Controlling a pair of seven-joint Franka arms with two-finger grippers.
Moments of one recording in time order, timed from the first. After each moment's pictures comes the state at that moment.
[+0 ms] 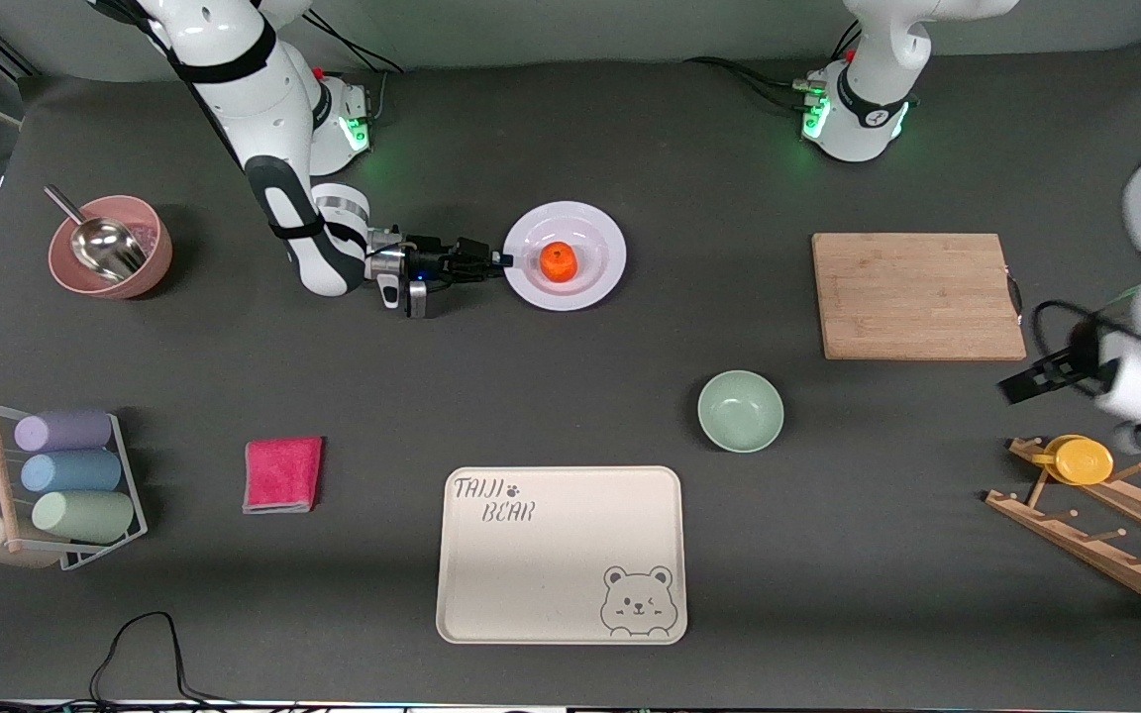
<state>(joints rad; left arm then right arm) -0.03 0.19 0.08 -1.60 0.08 1.69 -0.31 0.54 0.50 -0.08 -2.56 2.00 1.86 -1.40</state>
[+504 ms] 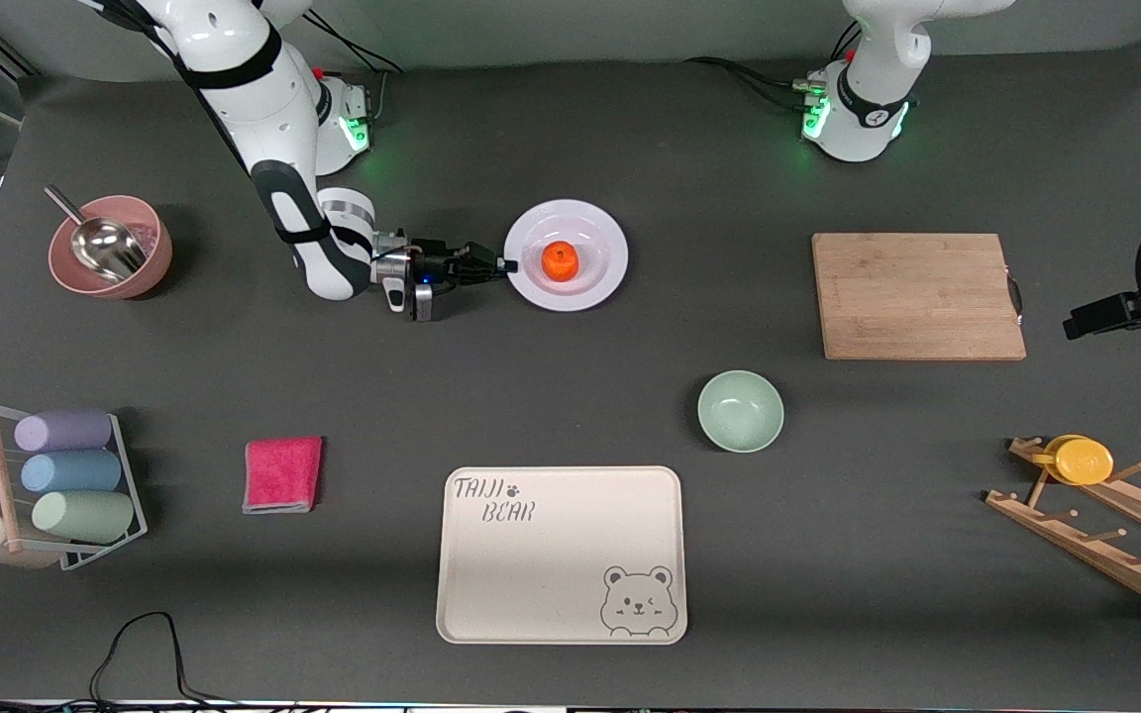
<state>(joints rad) 0.00 0.16 0.12 -1.51 -0.03 1.54 0.02 0.54 0.51 -0.07 -2.54 2.00 1.86 -1.40</state>
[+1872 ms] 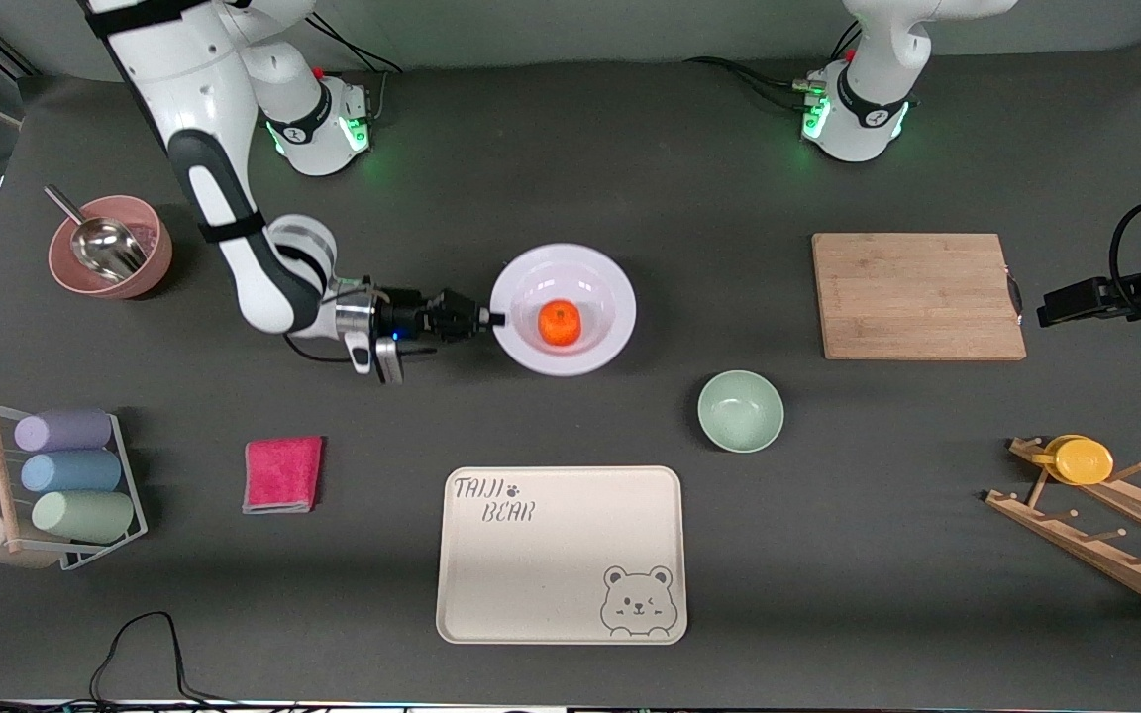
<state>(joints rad) -0.05 0.16 0.11 -1.46 -0.04 1.47 -0.01 0.41 0.46 -0.11 -2.20 1.82 1.89 -1.14</state>
